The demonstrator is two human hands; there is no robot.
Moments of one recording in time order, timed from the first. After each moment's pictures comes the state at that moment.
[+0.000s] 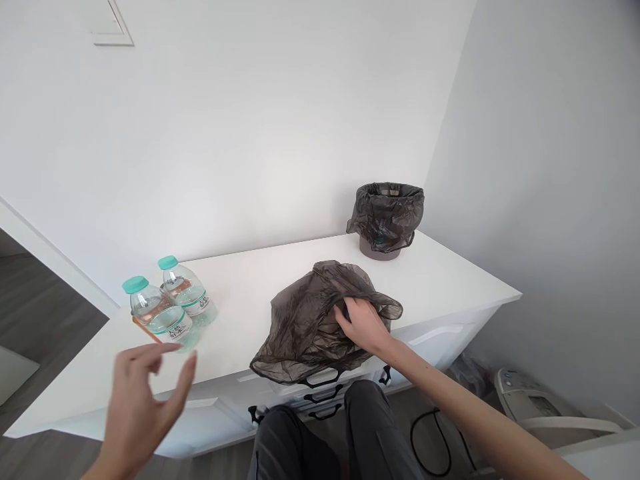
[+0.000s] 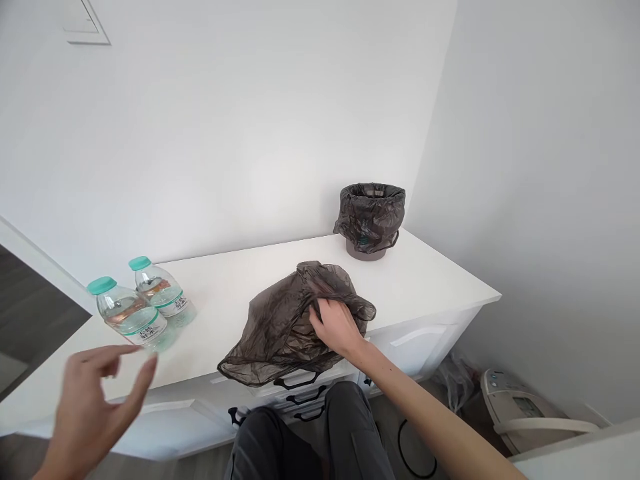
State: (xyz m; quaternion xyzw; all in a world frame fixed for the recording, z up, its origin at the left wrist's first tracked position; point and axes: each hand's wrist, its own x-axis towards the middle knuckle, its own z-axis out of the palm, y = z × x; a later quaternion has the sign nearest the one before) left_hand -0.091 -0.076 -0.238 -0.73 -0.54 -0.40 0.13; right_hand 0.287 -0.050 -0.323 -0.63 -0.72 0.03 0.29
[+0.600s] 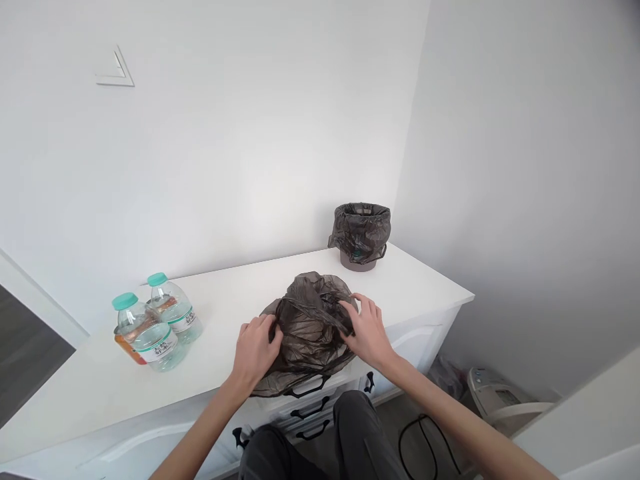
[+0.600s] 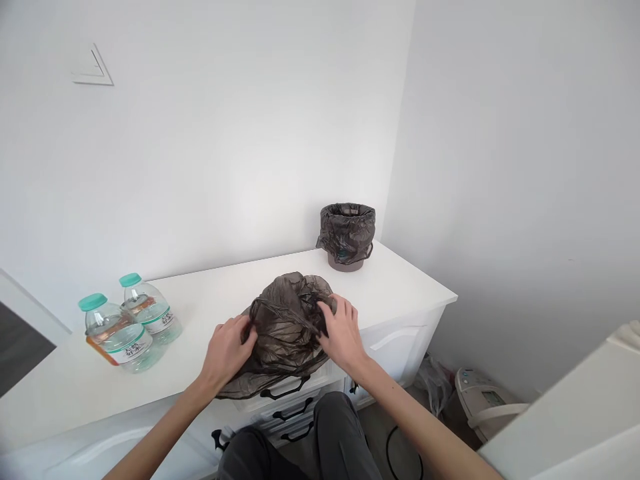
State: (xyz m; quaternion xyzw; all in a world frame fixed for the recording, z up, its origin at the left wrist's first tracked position) left_hand 0.050 -0.024 -0.269 -0.84 -0.46 -0.28 -0.01; right_hand 0.315 -0.099 -0.320 -0.66 -0.65 -0.09 0.35
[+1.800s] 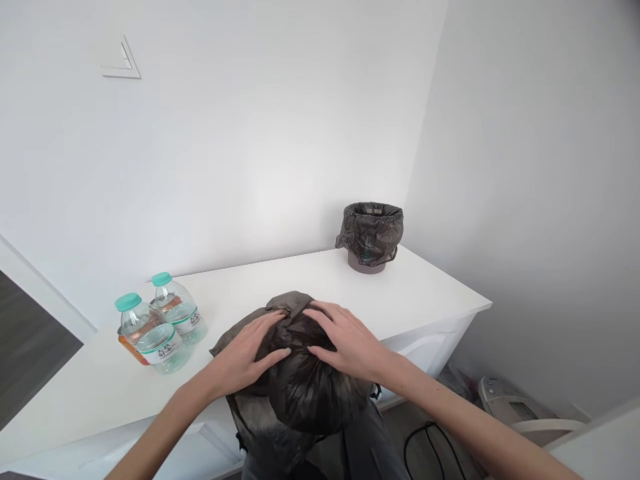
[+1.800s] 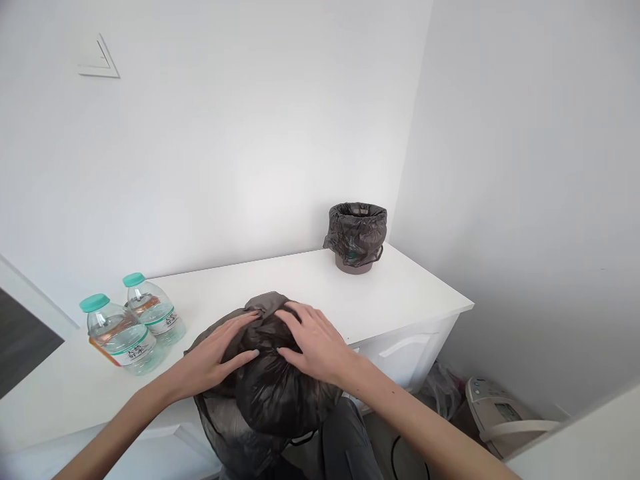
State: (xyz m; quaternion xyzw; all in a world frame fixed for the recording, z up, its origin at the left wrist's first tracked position) left_hand 0.001 -0.025 -0.232 -0.93 -0.33 -0.14 -0.08; right_hand 0.269 -0.103 -0.243 -0.50 -0.80 0.06 0.32
